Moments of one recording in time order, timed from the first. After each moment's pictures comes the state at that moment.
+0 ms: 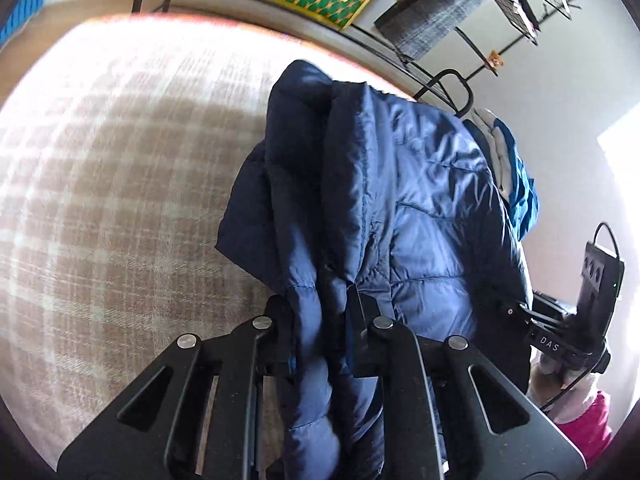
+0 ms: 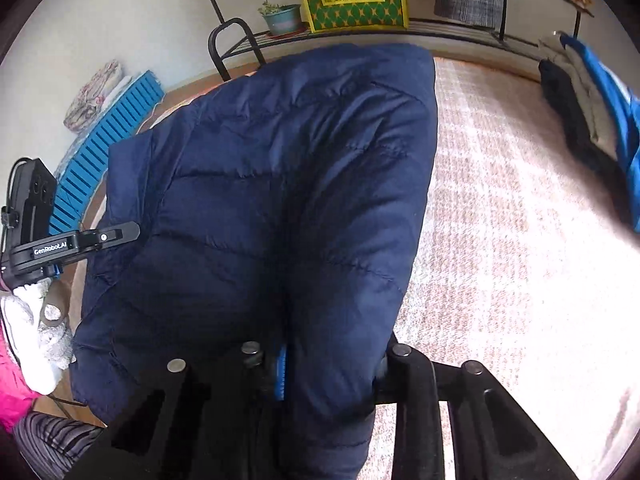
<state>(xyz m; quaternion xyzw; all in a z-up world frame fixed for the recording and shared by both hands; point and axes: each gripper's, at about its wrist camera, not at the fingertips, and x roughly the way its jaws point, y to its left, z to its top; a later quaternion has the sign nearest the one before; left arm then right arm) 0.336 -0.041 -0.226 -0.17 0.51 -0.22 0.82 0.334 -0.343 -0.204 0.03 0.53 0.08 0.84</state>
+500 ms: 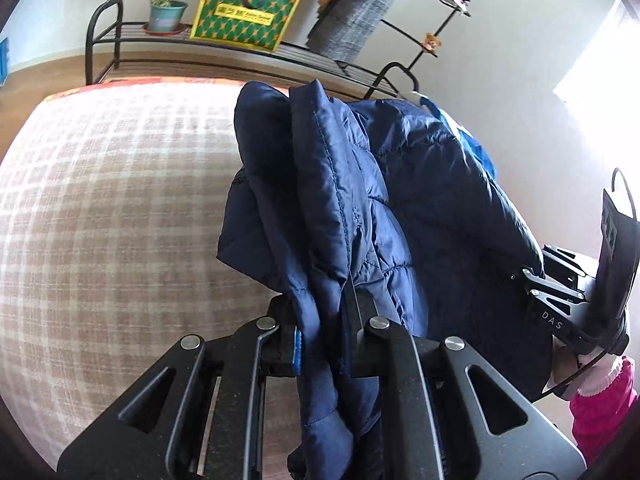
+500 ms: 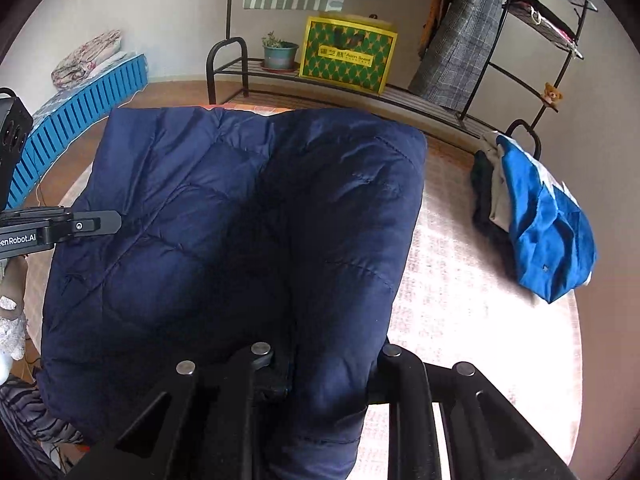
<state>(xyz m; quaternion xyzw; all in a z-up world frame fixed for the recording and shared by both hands) 0.273 -0.110 -0.158 -0.11 0.45 -0.28 0.84 0.268 -0.347 -0.124 -0.09 0.46 0.02 0.88</state>
